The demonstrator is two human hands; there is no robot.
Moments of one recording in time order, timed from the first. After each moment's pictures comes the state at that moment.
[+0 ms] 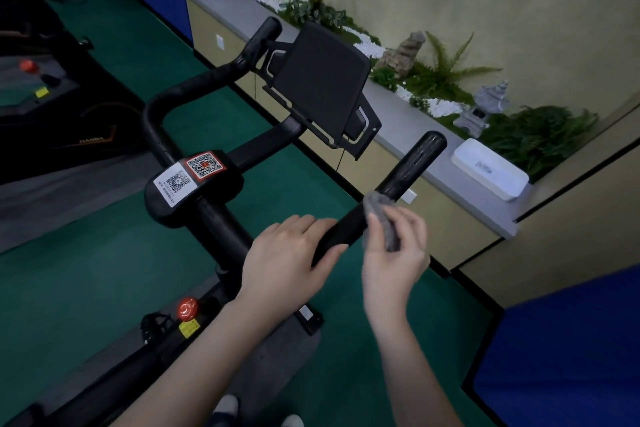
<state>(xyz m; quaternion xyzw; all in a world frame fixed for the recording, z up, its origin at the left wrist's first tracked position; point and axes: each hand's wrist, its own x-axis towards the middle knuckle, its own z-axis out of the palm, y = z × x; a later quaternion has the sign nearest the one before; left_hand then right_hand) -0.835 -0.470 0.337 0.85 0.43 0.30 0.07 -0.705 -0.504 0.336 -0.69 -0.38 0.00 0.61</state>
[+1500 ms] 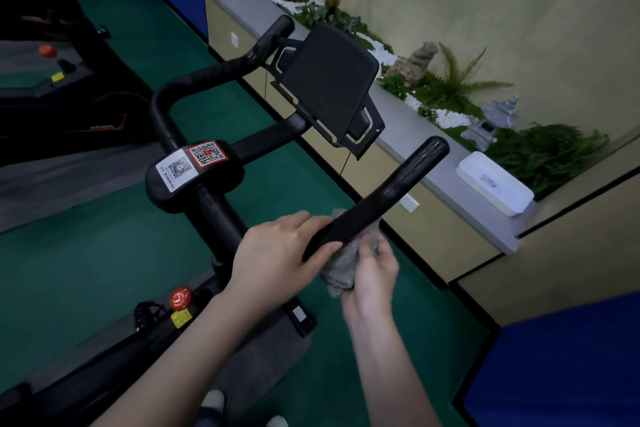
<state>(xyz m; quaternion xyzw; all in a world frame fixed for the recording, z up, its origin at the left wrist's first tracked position) -0.836 -0.472 0.336 0.84 0.44 0.30 0.08 -0.714 -0.506 0.329 -0.54 -0.07 0.44 0.71</state>
